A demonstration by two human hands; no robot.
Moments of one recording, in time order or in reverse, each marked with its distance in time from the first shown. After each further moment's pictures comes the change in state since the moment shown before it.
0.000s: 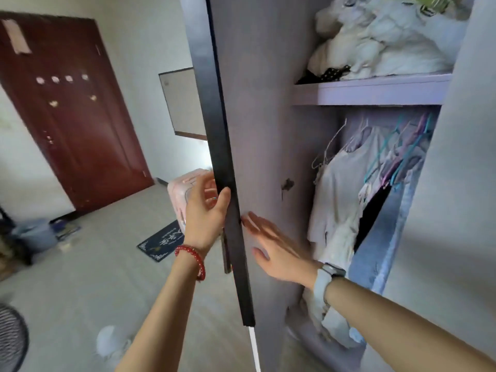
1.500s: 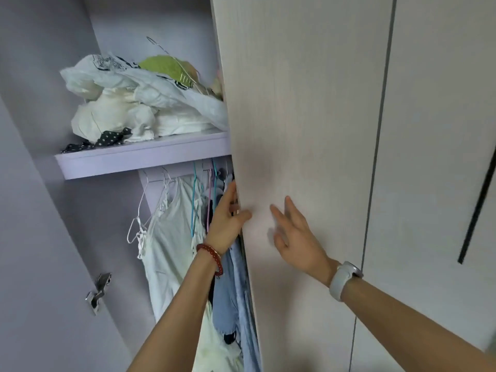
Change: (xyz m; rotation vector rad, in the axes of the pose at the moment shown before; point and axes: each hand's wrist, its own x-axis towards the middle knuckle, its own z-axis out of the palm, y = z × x) left_hand 0.034 0.069 0.289 -0.629 -1.044 0.074; right_hand -0.148 0.126 -0.164 -0.420 0.598 0.891
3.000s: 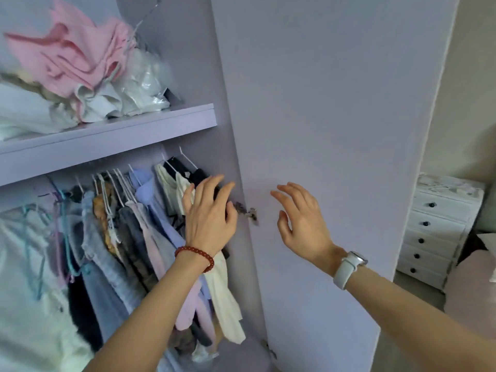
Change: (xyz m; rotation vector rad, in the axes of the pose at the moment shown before) left_hand 0.041 -0.043 0.160 0.763 -0.110 0.775; right_hand -0.102 0.092 -0.105 -0.505 0.491 0.214
